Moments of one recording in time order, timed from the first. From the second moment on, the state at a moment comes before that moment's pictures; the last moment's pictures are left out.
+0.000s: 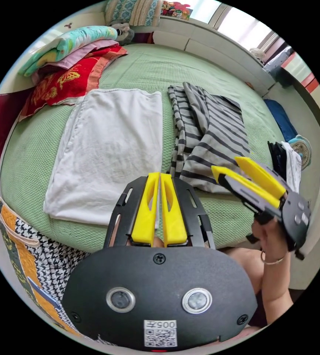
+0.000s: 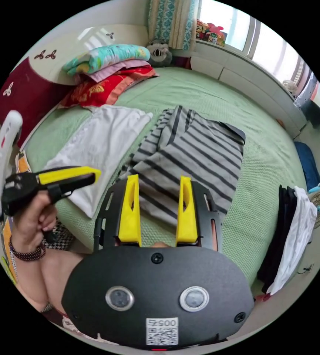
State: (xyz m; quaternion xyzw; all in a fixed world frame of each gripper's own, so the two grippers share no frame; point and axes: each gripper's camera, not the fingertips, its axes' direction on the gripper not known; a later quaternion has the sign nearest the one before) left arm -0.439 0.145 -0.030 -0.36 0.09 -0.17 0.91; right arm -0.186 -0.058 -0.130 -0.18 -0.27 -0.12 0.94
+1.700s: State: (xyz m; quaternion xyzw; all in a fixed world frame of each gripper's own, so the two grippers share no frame) left arm -0.341 0.158 0.013 -0.32 0.17 -0.09 0.93; right arm 0.035 -0.040 -0.057 -0.17 -0.47 0.00 0.86
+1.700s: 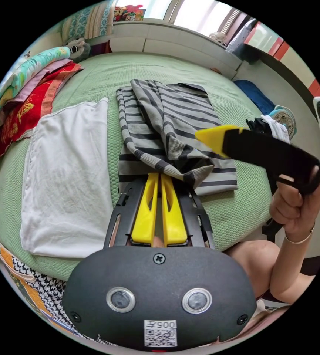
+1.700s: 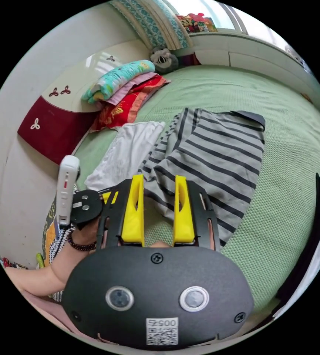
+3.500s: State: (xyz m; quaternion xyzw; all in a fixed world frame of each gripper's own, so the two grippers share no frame) left arm -0.317 0.165 0.053 -0.43 0.16 -0.14 0.88; right arm 0.123 -0.025 -0.087 -0.29 -0.06 0.11 0.95
